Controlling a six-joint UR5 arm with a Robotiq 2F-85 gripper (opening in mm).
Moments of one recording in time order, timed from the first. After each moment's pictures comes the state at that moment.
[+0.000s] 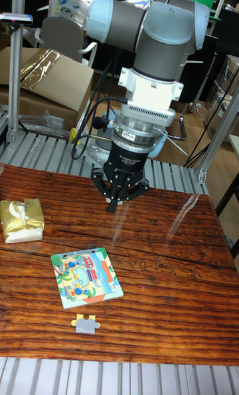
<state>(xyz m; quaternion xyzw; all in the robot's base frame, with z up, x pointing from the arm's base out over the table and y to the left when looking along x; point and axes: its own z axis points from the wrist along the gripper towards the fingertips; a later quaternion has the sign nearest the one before) 0.568 -0.002 0.185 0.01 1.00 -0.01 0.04</state>
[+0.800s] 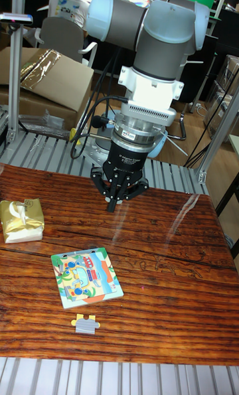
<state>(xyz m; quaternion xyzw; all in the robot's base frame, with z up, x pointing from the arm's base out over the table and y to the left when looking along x) 0.568 -0.005 0.188 0.00 1.00 -0.01 0.03</state>
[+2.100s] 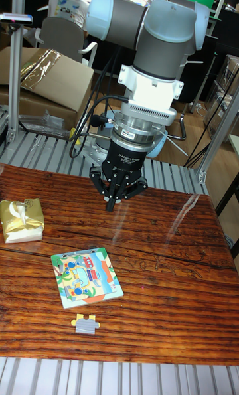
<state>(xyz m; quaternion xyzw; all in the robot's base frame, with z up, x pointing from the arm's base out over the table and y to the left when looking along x) 0.568 -0.009 0.189 0.00 1.00 -0.02 0.03</state>
